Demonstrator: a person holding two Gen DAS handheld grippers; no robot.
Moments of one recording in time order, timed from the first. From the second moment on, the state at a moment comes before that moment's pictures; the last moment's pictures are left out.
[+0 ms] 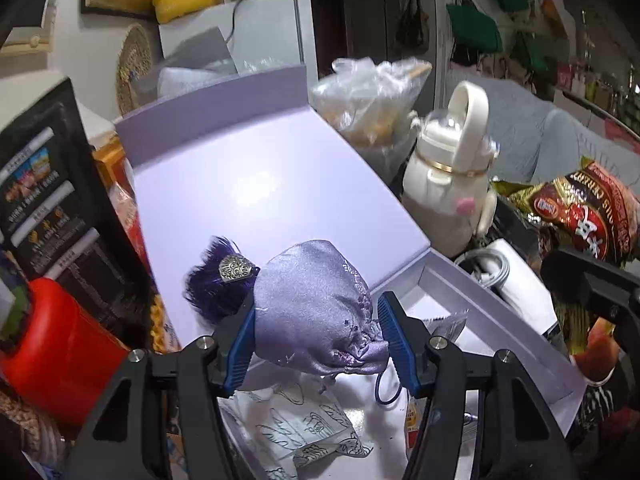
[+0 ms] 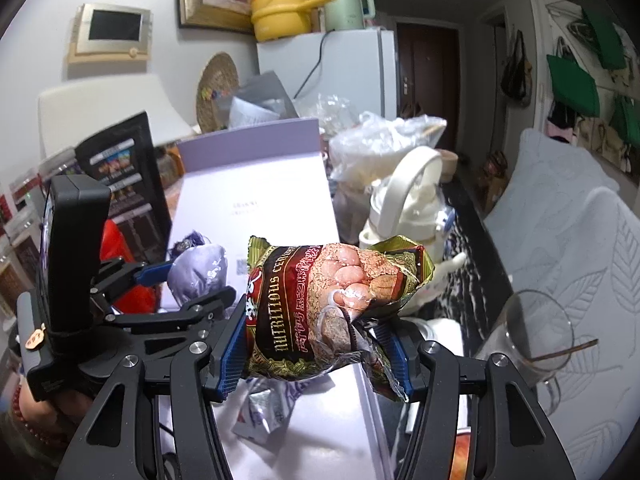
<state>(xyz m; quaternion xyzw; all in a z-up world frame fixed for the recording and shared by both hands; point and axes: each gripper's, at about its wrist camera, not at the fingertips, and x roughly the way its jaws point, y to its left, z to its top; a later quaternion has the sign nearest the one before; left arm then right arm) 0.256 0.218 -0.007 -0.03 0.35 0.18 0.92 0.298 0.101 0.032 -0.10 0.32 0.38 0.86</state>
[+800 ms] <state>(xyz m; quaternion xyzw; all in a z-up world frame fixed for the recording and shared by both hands) 0.259 0.225 -0.030 -0.02 0.43 0.21 0.88 0.311 0.120 -0.005 -0.12 0.37 0.37 0.84</state>
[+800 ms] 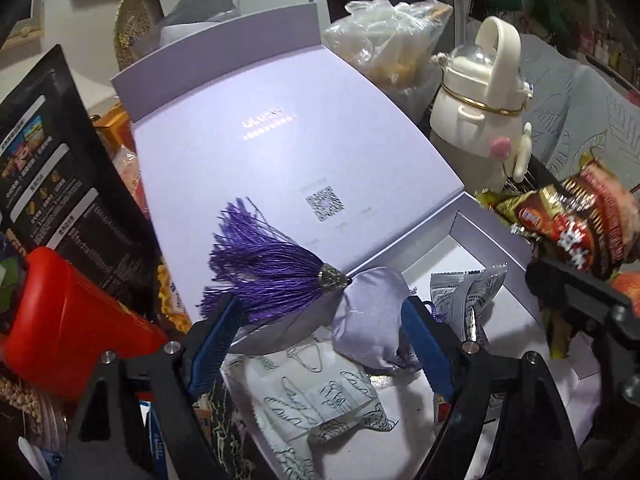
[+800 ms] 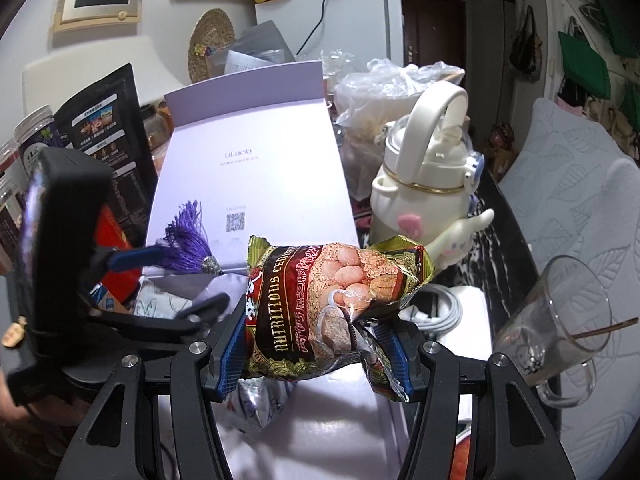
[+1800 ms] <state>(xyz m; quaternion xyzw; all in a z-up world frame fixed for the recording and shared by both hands) 0.218 0.220 0.020 -0.01 0.39 0.23 0.89 0.301 0.121 0.006 -0.13 0.40 0.35 0.84</state>
